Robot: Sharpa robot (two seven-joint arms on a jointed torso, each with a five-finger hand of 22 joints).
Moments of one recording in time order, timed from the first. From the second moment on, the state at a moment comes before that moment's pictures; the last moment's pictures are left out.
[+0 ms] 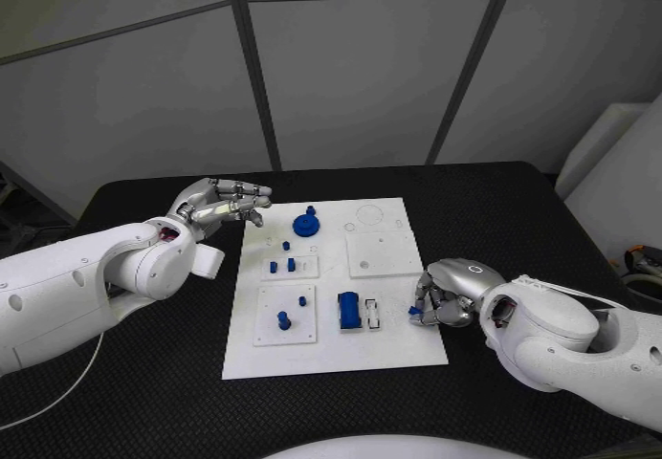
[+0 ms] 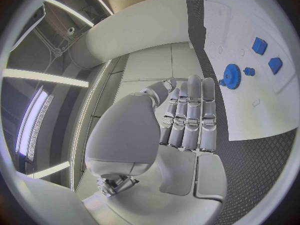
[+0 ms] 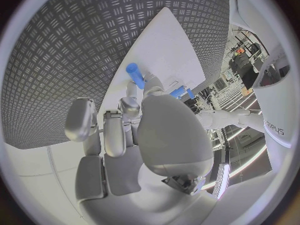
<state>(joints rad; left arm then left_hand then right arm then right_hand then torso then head) 1.15 -0.92 0.02 1.45 -0.16 -0.22 0.28 1.39 -0.14 0.45 -0.05 0.19 1.01 0.19 0.15 0.07 1.05 0.12 0.34 0.08 1.07 0.04 0.86 0.31 0.19 0.93 0.14 0.55 1.03 0.96 -1.06 0.01 1.90 -1.72 -0.23 -0.51 1.45 -0.09 -0.13 0.27 0.38 1.05 0.09 0.27 0.39 1.31 0.01 1.06 1.14 1.47 -0.05 1.46 1.31 0.07 1.35 0.06 1.31 1.24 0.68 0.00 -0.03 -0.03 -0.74</state>
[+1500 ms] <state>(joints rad) 1.15 -0.92 0.02 1.45 -0.16 -0.22 0.28 1.39 -0.14 0.45 -0.05 0.19 1.01 0.19 0.15 0.07 1.05 0.12 0.34 0.08 1.07 0.04 0.86 0.31 0.19 0.93 0.14 0.55 1.03 0.95 -0.96 0.00 1.91 -1.49 -0.42 -0.56 1.48 -0.10 0.05 0.29 0.59 1.08 0.07 0.28 0.39 1.37 -0.02 1.13 1.20 1.47 -0.07 1.50 1.31 0.07 1.39 0.04 1.35 1.31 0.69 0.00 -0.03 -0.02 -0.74</state>
